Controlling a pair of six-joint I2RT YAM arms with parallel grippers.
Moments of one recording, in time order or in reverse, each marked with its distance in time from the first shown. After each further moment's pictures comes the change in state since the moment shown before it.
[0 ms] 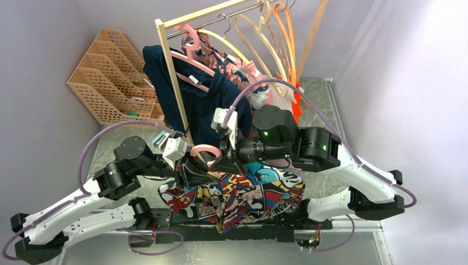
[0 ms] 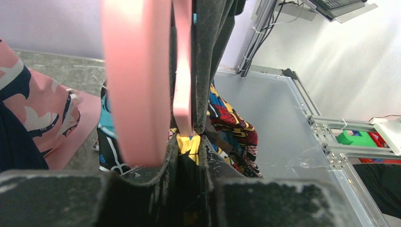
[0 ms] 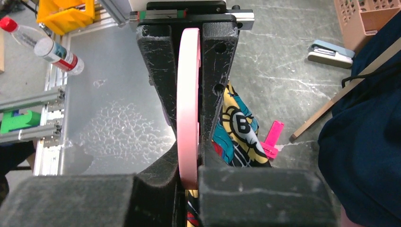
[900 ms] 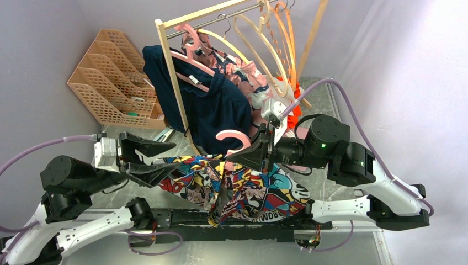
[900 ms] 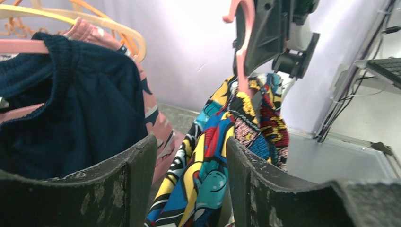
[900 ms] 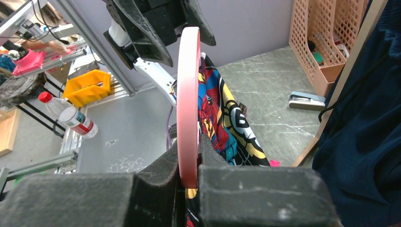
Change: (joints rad) left arm 0.000 -0.266 0.170 -0.204 -0.414 0.098; right arm 0.001 -0.302 -0.245 0.304 0.124 0.117
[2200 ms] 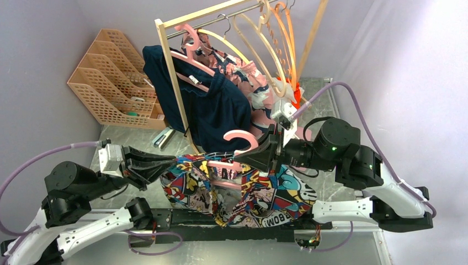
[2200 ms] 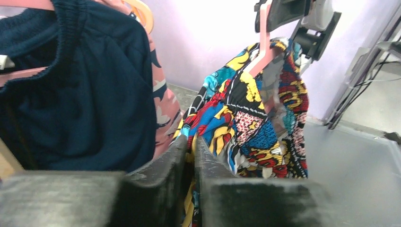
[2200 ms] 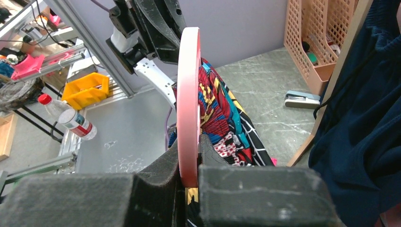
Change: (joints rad) left arm -0.004 -0.069 -0.065 -0.094 -0.056 0.008; right arm 0.001 -0.048 -0.019 -0.012 0.027 0.006
